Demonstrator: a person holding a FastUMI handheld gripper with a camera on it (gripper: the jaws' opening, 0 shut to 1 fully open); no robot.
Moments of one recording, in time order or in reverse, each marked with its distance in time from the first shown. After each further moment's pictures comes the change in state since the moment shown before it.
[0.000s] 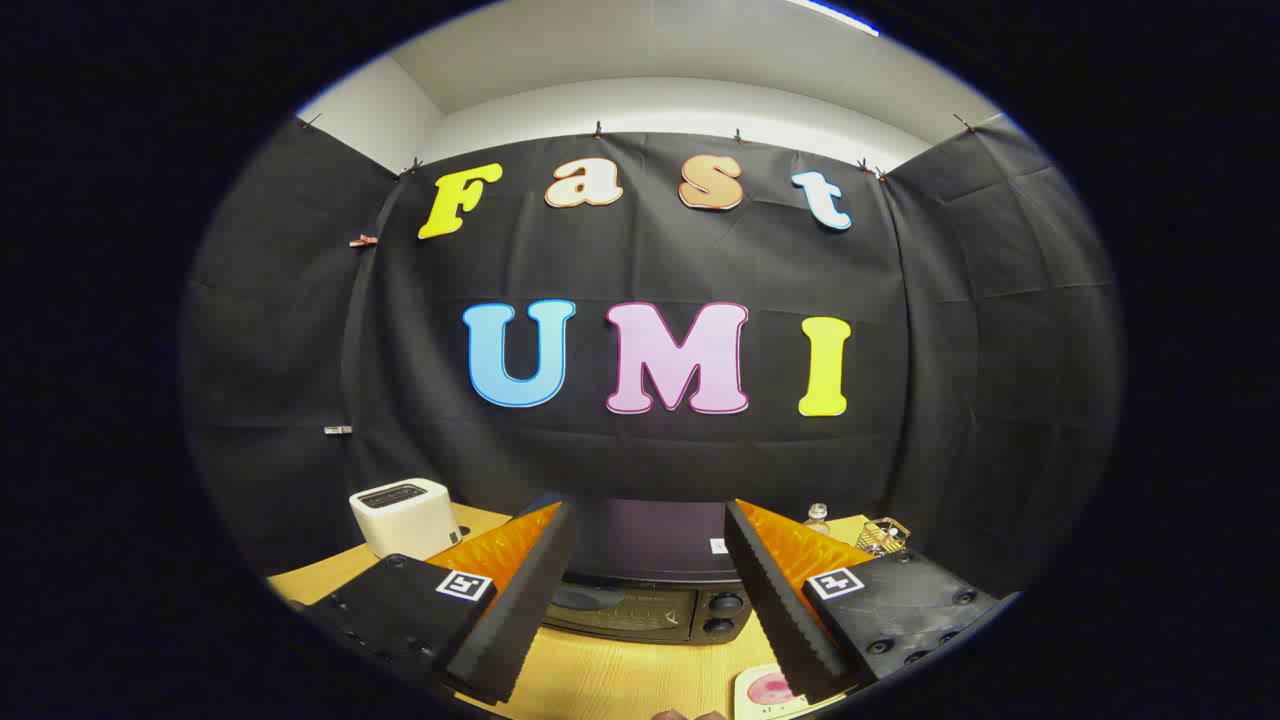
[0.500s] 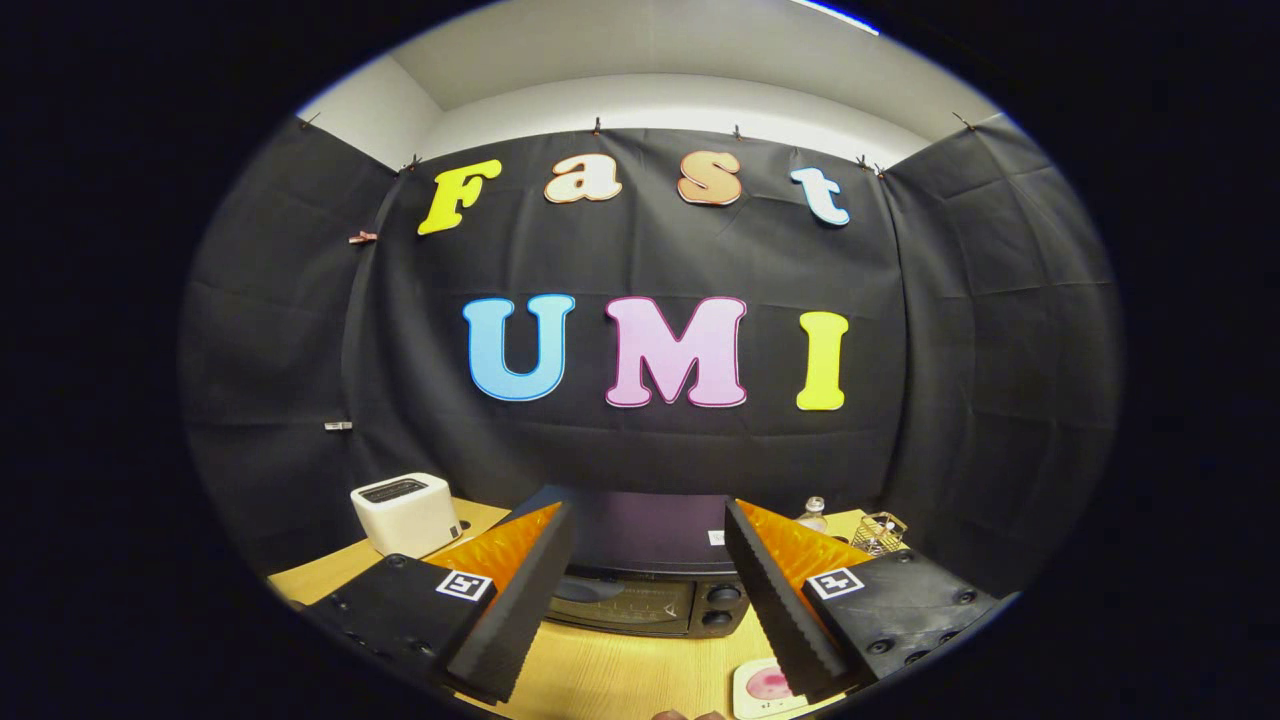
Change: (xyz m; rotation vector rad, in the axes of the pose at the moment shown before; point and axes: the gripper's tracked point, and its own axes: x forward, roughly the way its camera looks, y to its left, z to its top) arm -0.007 0.000 -0.002 -0.002 0.012 -0.005
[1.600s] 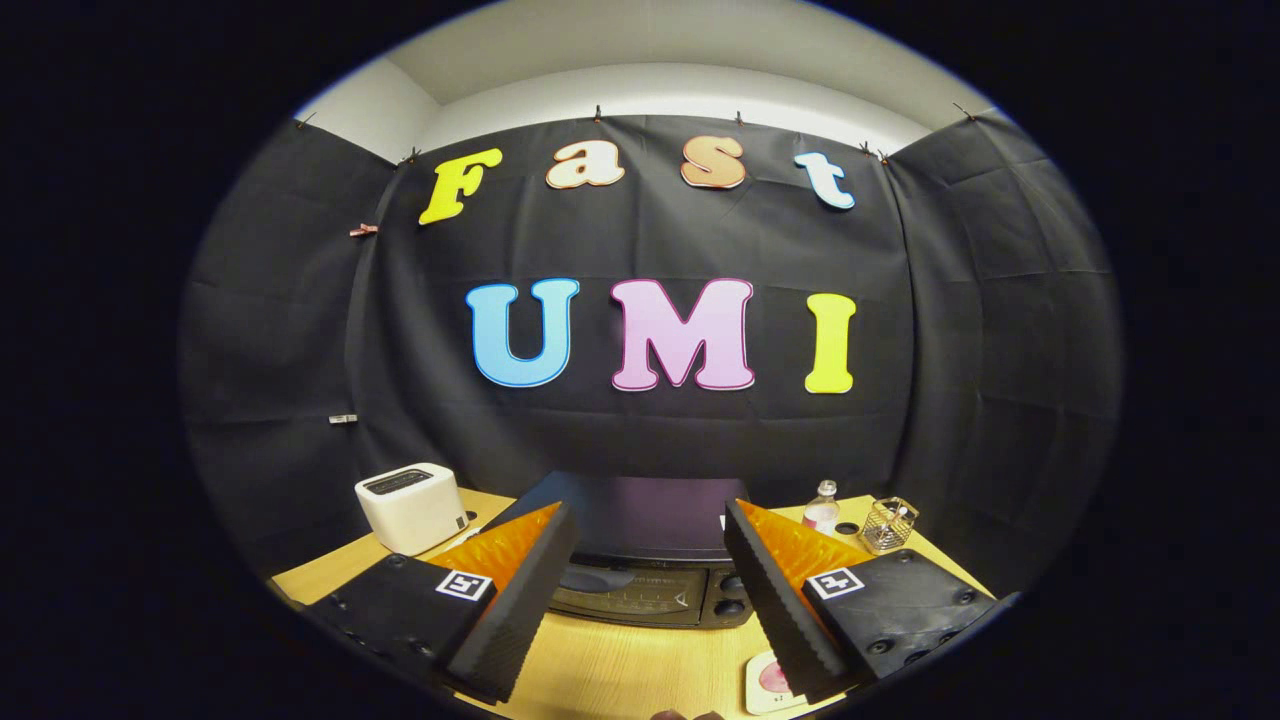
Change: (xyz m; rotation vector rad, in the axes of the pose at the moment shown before) arm 0.012 0.015 -0.022 0.024 0.054 0.022
